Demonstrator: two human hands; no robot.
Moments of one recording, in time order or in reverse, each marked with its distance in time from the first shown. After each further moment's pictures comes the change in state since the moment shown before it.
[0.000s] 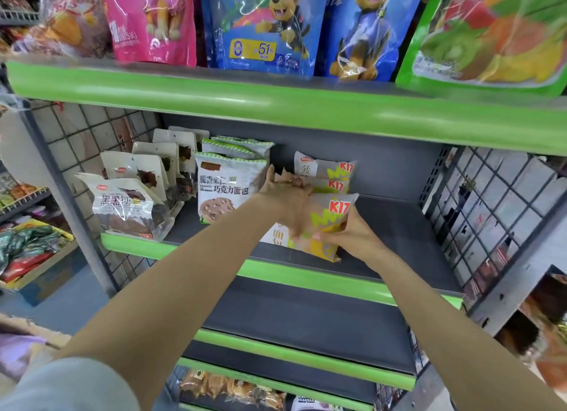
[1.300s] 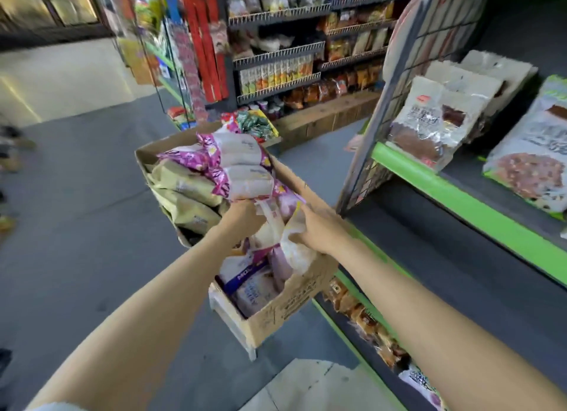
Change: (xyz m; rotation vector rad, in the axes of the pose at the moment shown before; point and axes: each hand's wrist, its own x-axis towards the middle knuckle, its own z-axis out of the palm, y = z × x) left_hand -0.392 -0.221 0.264 -0.858 0.079 -1.227; right_hand -0.117 -0.078 0.454 -0.914 -0.745 -0.515
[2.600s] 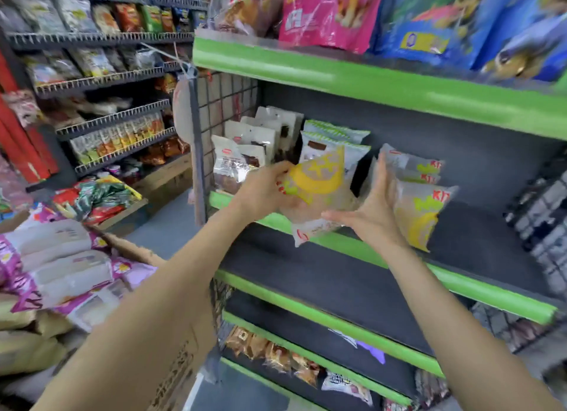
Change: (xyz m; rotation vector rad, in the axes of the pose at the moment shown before) left_hand -0.068 0.296 0.014 -0.296 -0.164 0.997; right_hand -0.199 0.189 -0.161 0.589 0.967 0.342
